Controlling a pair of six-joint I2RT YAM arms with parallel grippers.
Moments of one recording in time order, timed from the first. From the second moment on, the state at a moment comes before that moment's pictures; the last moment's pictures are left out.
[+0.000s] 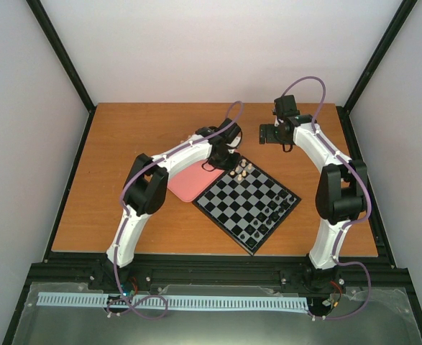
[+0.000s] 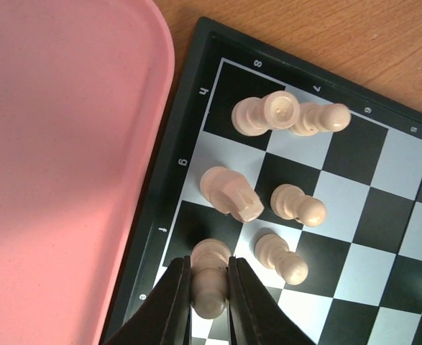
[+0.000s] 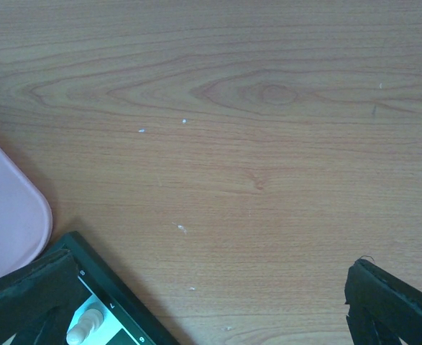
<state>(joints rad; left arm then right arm) -0.70 2.26 1.94 -0.85 0.14 -0.34 0.21 1.90 1.59 -0.69 0.07 0.18</state>
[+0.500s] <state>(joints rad) -0.70 2.28 1.94 -0.86 0.11 -0.34 0.21 1.90 1.59 -0.69 0.07 0.18</state>
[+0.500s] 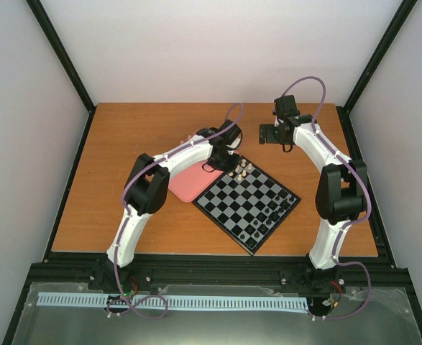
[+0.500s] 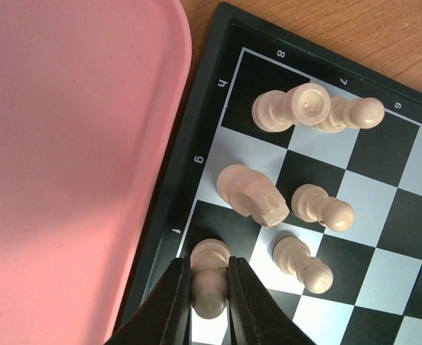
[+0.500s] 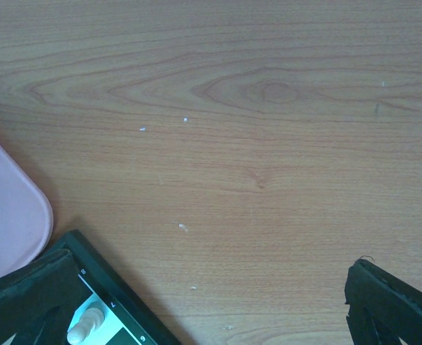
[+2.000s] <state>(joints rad) -0.70 2.24 1.94 -0.88 0.09 -0.32 0.21 1.90 1.58 -0.69 0.04 0.18</state>
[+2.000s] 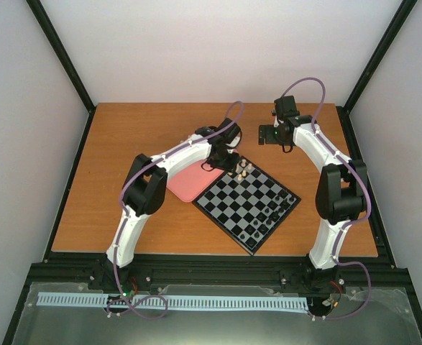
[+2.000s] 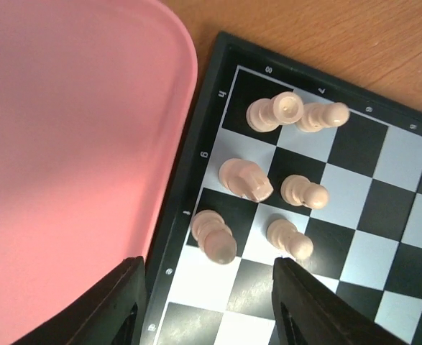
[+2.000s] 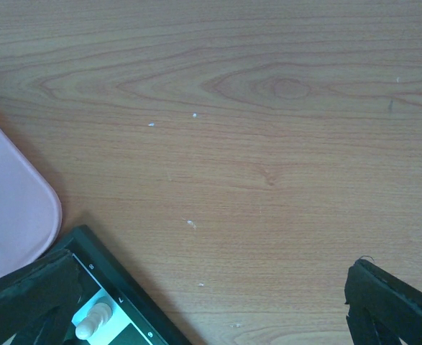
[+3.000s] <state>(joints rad) -0.50 2.35 2.15 -0.91 -0.13 -0.15 0.21 1.92 1.60 -0.69 0.00 0.19</state>
